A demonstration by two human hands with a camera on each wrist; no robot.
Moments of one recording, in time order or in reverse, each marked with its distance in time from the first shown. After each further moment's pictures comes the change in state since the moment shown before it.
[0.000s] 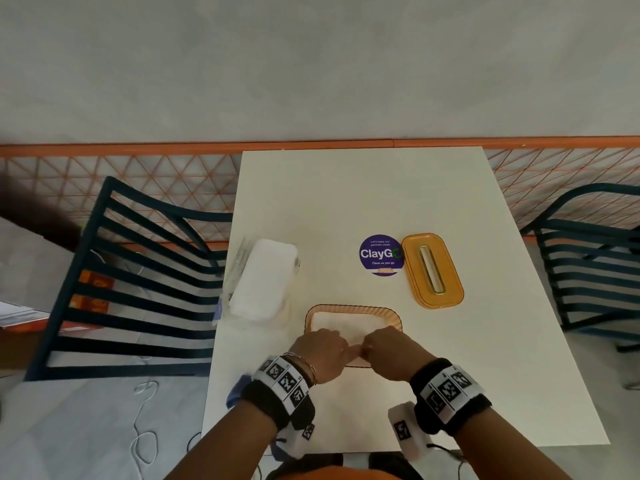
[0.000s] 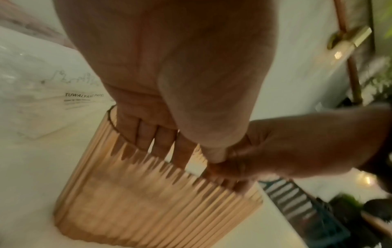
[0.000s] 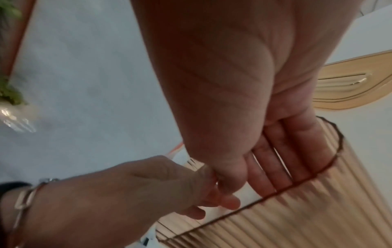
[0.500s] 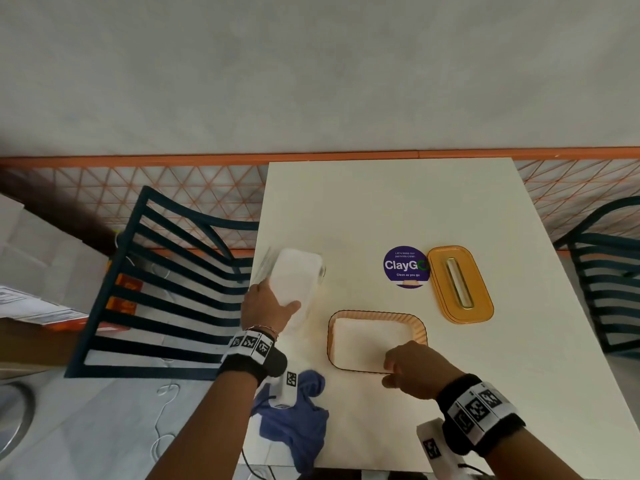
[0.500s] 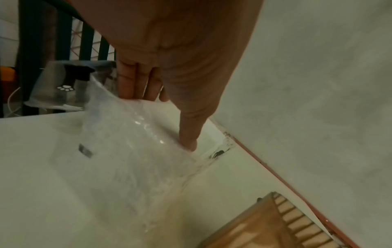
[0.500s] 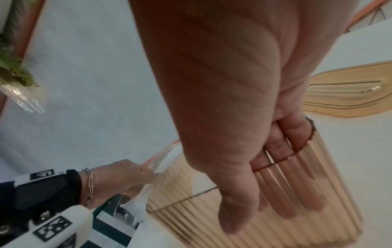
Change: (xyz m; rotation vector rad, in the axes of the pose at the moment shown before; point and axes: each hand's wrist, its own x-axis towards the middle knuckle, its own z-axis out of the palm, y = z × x) left_hand -0.008 -0.128 -0.044 -0.461 0.544 -0.785; right_hand 0.003 0.002 0.005 -0.040 0.021 -0.012
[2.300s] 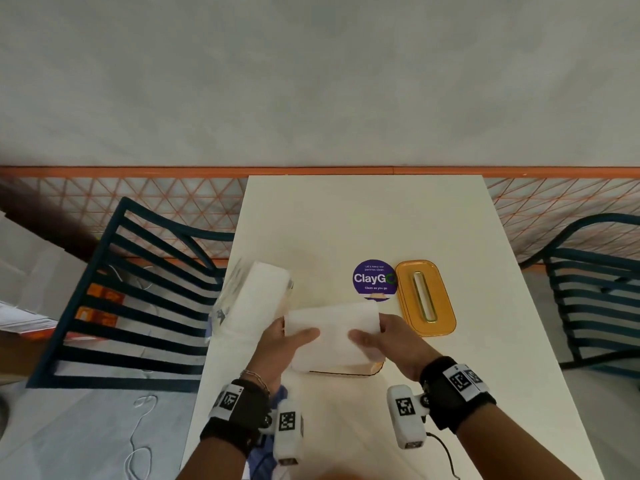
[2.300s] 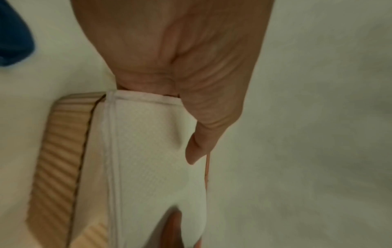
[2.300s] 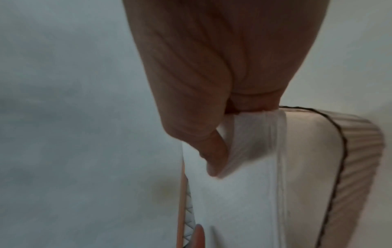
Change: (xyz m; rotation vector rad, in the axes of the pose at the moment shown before) left_hand -0.100 0.059 0.026 -1.018 -0.374 -0.087; right_hand -0.007 0.034 -0.062 1.196 0.062 -0.076
